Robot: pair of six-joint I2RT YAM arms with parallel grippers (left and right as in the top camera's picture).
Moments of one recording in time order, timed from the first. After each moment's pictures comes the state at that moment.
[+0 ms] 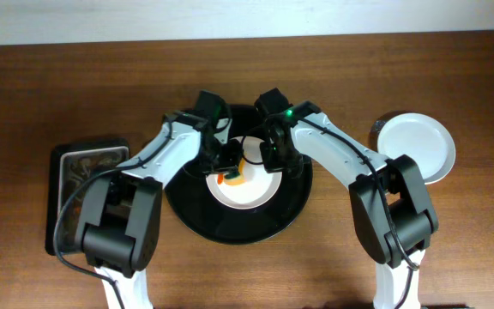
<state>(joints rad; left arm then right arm) -0.36 2.03 1.38 -0.74 0.37 -0.34 0.48 2.08 1.54 -0.93 -0.02 0.30</state>
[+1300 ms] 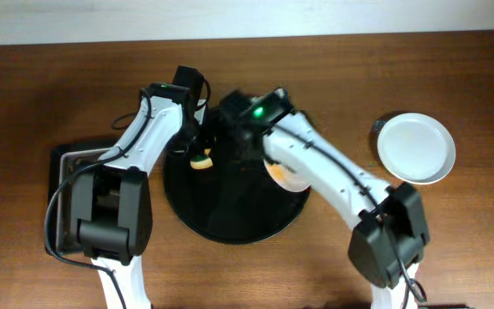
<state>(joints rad) -0.25 2.09 1.63 -1.03 0.12 -0.22 0.69 2.02 1.83 -1.42 0.81 0.32</state>
